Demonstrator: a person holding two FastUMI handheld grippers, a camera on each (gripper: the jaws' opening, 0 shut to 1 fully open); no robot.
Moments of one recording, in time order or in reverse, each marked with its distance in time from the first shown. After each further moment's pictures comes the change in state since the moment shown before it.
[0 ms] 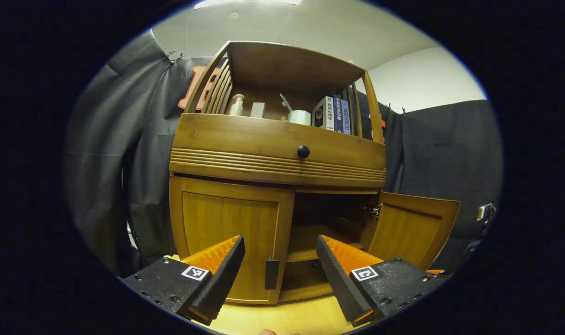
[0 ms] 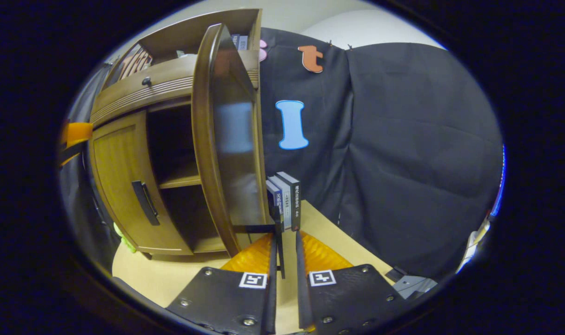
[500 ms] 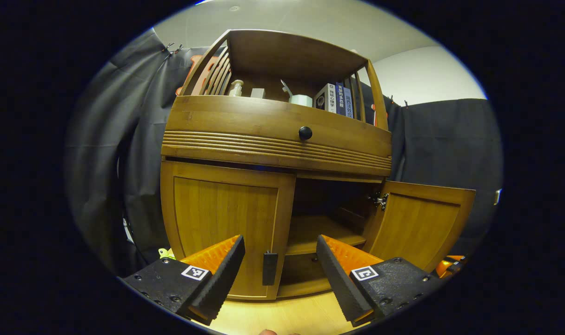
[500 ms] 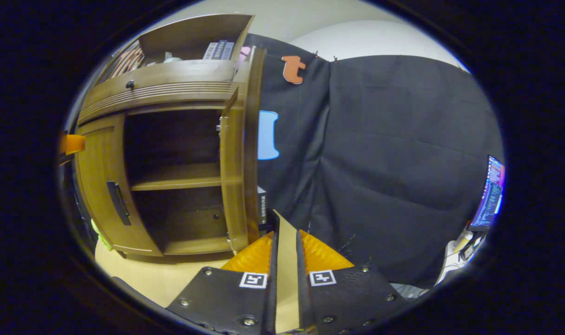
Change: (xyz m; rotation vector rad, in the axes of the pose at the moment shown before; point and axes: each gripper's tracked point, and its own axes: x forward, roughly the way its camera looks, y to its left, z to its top) left arm 0.020 0.000 -0.025 -0.006 0.057 -0.002; right arm -0.015 -0.065 0.024 -0.042 -0.080 -0.204
